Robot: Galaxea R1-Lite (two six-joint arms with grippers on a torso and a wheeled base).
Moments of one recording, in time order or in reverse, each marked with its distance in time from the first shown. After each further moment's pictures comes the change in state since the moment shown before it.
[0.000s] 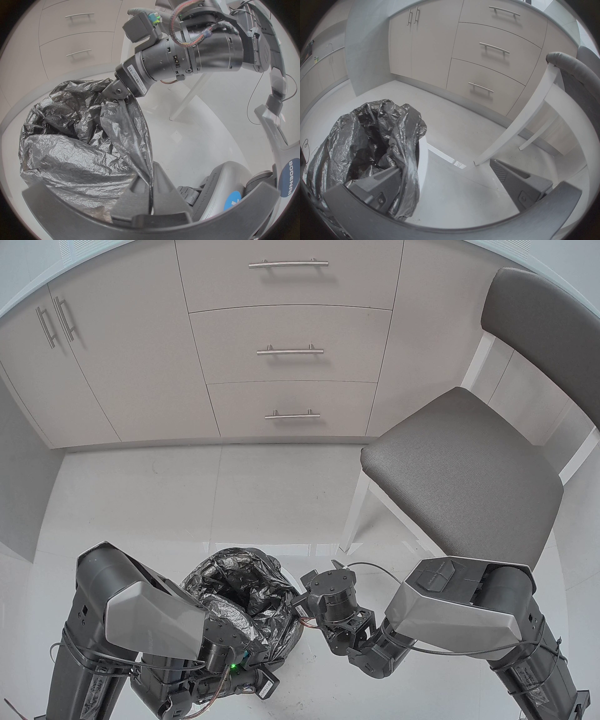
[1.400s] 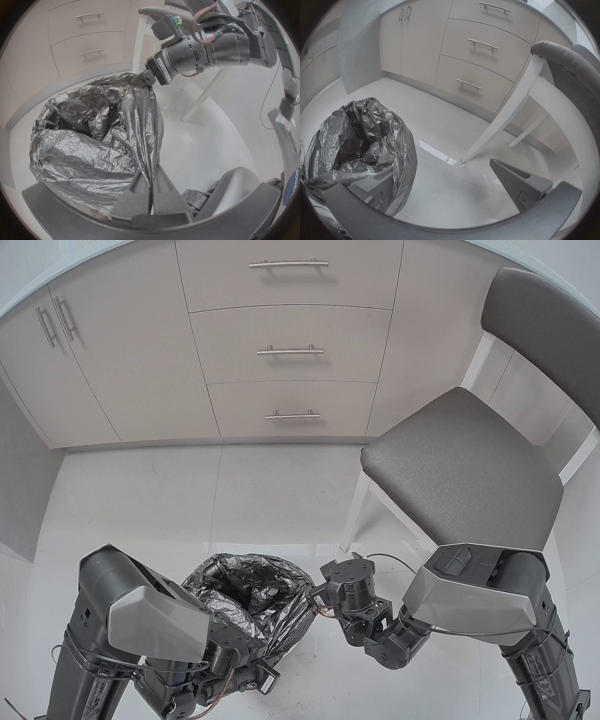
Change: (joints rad) left arm -0.018 0.003 -0.015 0.003 0.138 -0.046; right arm -0.060 -0.046 0.066 -0.020 -0.026 -0.014
